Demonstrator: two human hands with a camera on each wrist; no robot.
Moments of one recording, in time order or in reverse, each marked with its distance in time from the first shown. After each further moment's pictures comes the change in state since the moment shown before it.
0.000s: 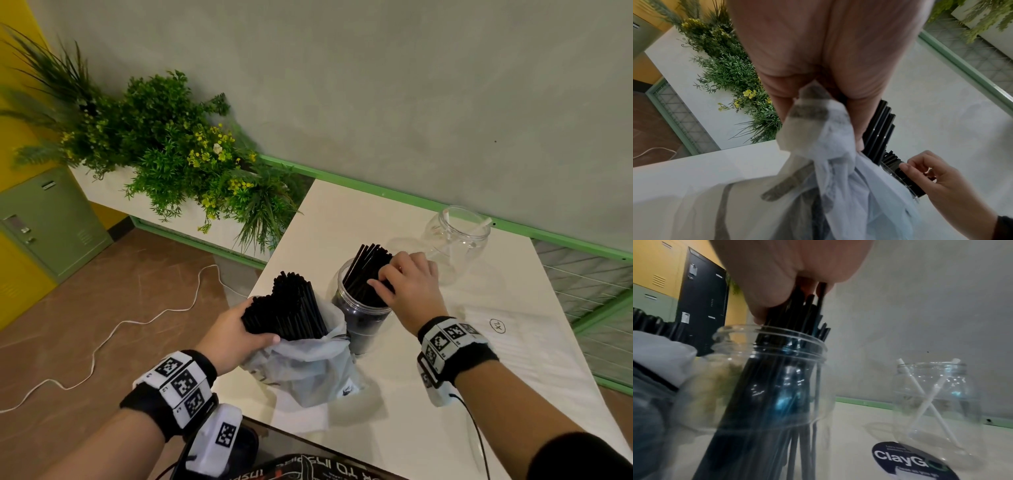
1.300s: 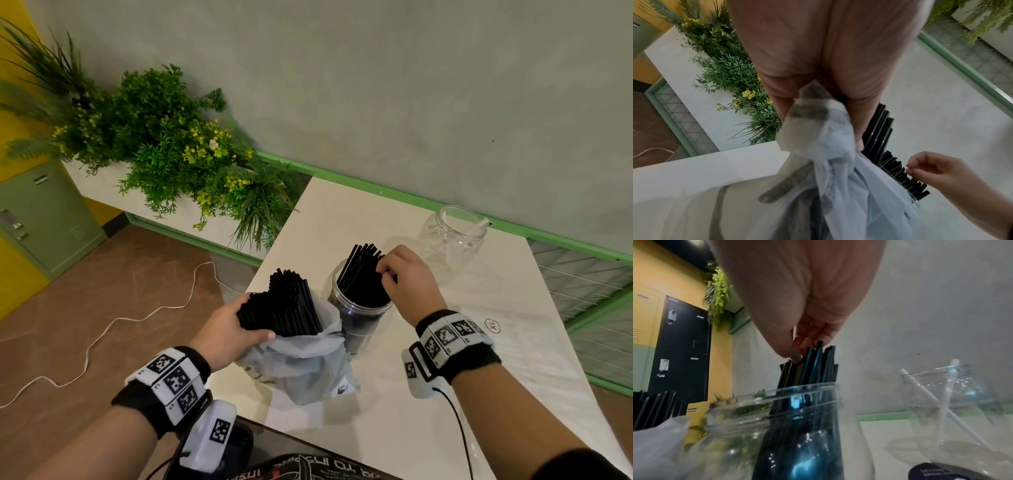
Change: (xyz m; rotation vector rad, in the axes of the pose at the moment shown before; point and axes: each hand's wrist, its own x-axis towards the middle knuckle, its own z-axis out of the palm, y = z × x) left_hand 0.009 -0.004 -0.001 0.051 0.006 -0.003; right_hand 0.016 -0.002 -0.015 0.364 -0.089 0.184
